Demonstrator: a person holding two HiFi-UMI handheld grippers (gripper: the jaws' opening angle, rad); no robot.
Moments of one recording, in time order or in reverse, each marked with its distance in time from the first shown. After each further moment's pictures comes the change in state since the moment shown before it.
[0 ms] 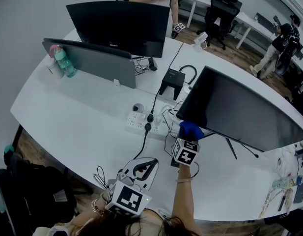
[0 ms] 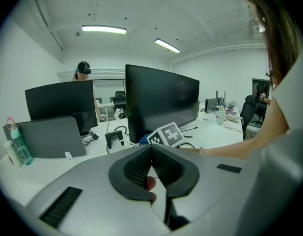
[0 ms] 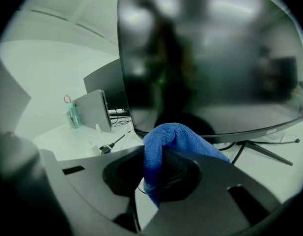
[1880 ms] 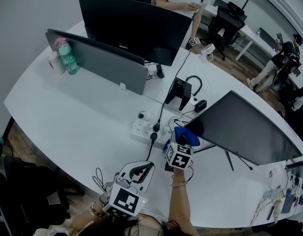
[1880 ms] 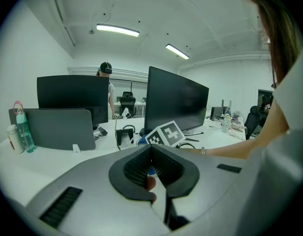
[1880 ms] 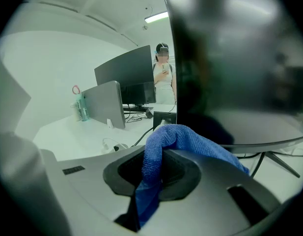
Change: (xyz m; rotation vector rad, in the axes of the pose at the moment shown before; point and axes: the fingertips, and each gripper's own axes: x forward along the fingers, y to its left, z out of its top) left arm -0.017 0.059 -0.019 -0.107 -0.044 0.024; right arm 0.028 0.073 0.009 -0.100 0.054 0.059
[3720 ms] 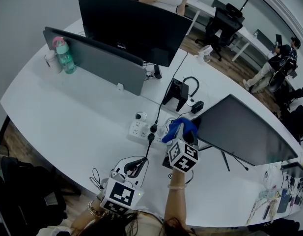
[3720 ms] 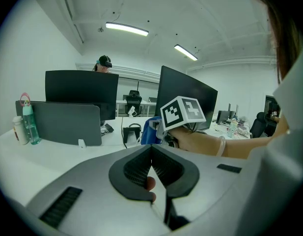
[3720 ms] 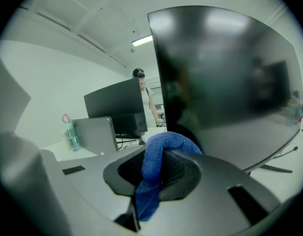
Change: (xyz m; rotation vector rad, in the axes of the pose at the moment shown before) left arm 0.004 0.027 -0.003 -0.074 0.009 0.051; right arm -0.047 -0.007 0.091 0.132 -0.231 -0.107
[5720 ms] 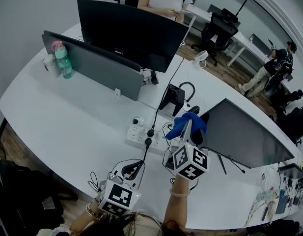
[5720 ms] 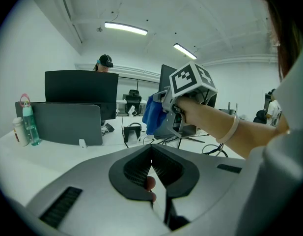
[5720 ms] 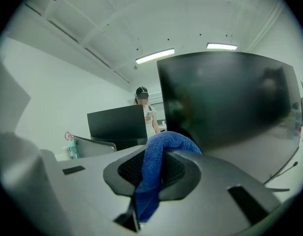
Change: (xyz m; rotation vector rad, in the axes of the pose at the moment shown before) left arm 0.000 0.007 -0.005 0.063 0.031 0.015; right arm -0.039 0.013 0.093 -0.011 -0.182 0.009
